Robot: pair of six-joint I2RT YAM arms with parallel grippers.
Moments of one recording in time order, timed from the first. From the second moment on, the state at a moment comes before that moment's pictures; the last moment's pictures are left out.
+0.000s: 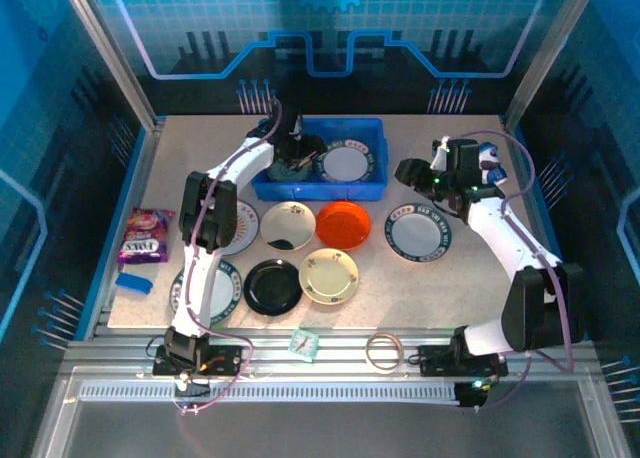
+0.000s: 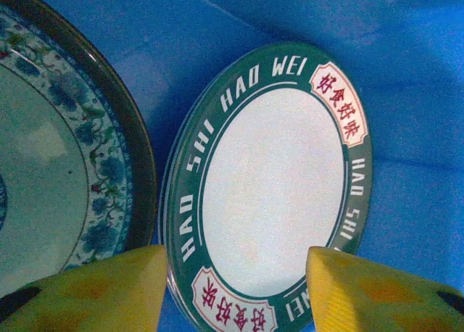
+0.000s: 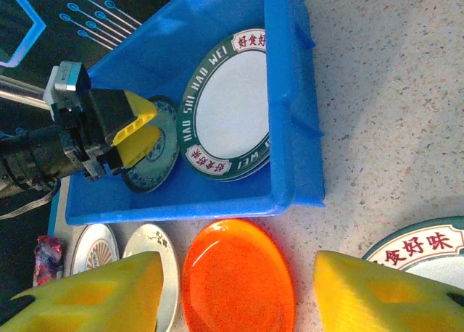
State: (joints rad) left arm -0.29 2.35 1.99 -0.53 0.35 -0.80; right arm 0.11 1.40 1.03 -0.30 -0.38 0.60
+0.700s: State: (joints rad) left arm -0.43 1.62 1.44 -0.52 0.19 -0.69; right arm 0.36 1.17 0.80 -0.50 -0.36 0.50
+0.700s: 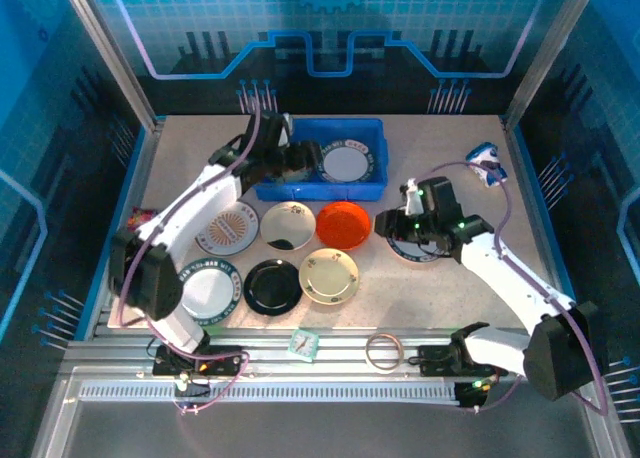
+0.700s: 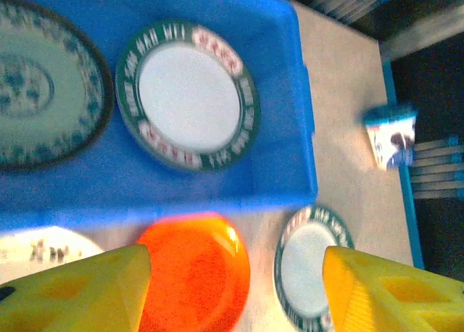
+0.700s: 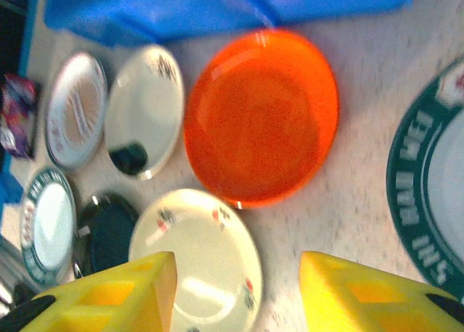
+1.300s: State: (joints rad) left arm -0.63 1.15 0.88 -0.56 0.14 -0.79; right arm 0.54 1.29 0.63 -0.43 -0.42 0.52
